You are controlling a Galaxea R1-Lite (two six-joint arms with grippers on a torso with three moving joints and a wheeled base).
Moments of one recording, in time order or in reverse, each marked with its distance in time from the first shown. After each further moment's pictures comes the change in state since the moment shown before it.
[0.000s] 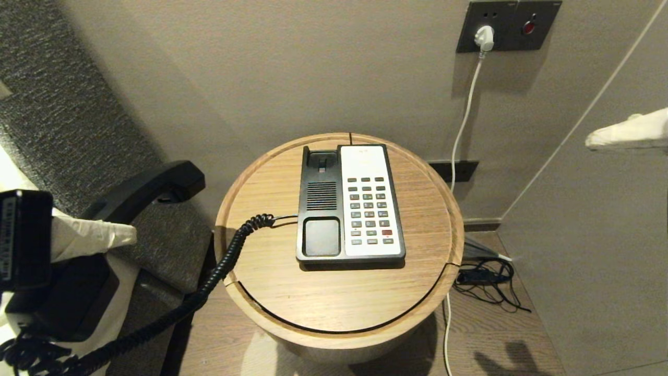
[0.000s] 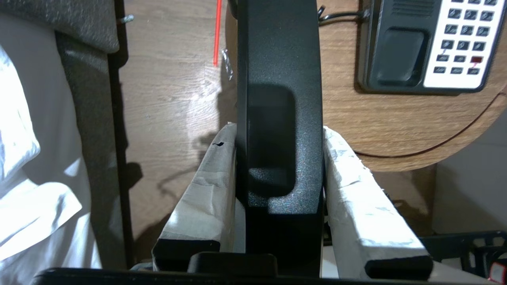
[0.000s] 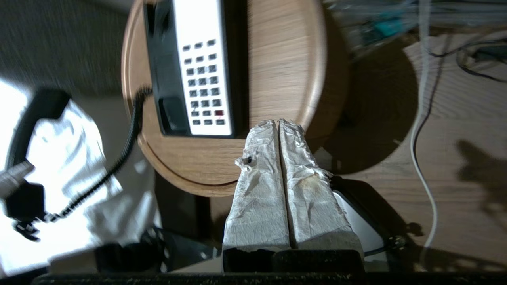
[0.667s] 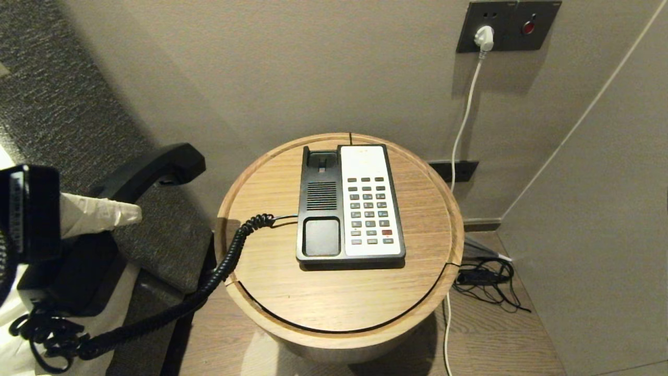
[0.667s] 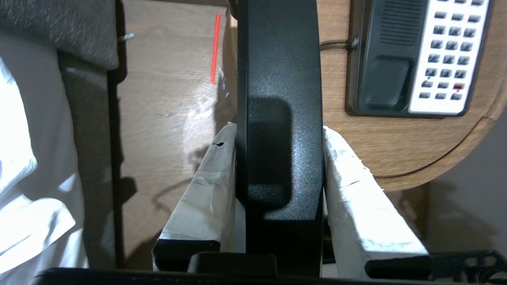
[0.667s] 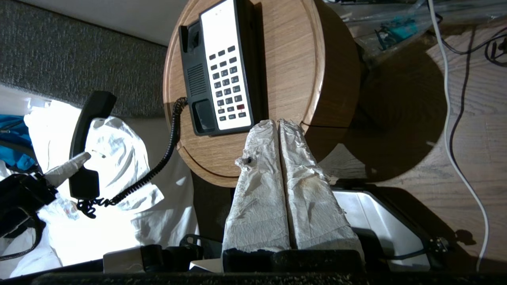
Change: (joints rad) left arm 0.022 0.011 -0.013 -0.061 0.014 0.022; right arm -0.072 -0.233 0.153 -0.056 0.063 0.108
